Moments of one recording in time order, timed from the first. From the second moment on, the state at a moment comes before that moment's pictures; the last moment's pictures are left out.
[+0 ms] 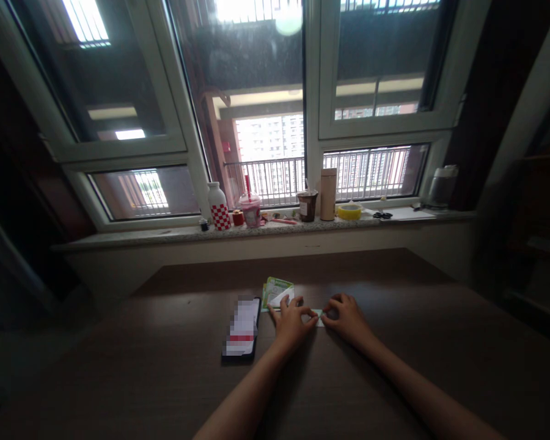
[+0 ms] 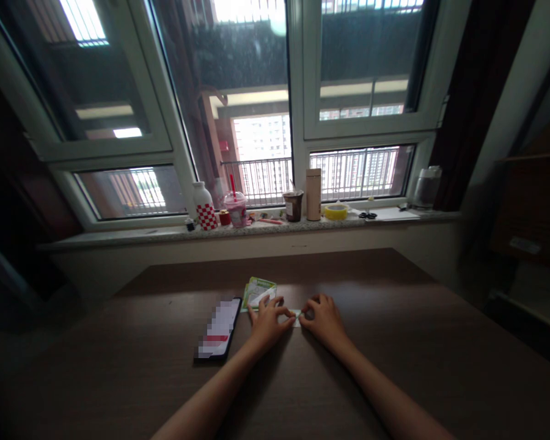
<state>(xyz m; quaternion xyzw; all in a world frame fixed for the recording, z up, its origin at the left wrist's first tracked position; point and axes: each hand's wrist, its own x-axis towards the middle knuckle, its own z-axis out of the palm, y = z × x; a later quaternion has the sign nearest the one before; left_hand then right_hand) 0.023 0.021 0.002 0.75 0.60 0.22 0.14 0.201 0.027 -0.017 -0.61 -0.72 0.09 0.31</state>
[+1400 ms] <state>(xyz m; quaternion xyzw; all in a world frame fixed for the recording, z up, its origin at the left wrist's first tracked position) 0.021 0.019 0.006 0.77 0.58 0.23 0.16 0.222 0.027 -0.013 -0.48 -0.81 0.10 0.33</state>
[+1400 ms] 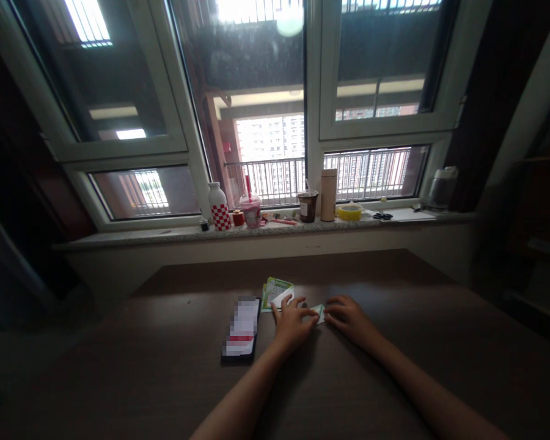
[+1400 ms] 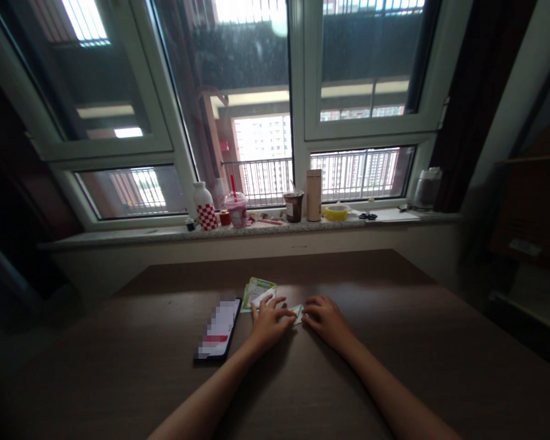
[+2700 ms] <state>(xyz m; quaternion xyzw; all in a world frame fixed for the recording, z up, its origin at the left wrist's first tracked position) 0.021 0.019 0.004 0.74 0.58 0.31 0.11 0.220 0.036 -0.021 -0.49 -0.66 0.32 0.47</state>
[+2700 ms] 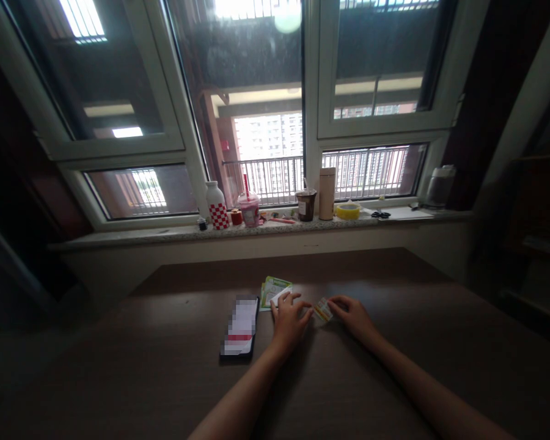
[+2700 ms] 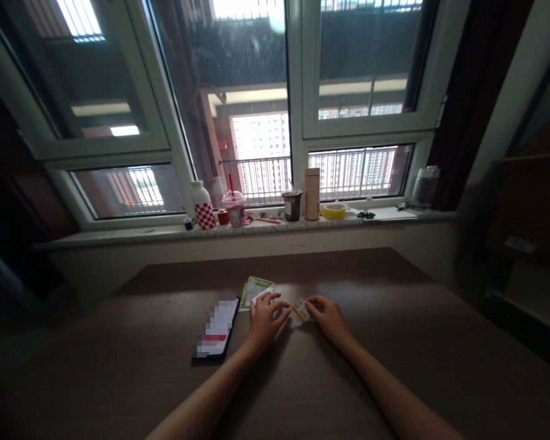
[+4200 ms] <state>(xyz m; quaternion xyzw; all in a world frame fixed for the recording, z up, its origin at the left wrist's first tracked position) 0.021 0.019 -0.004 0.78 0.57 0.23 0.11 0.219 0.031 -0.021 -0.49 -0.78 0.19 0.34</state>
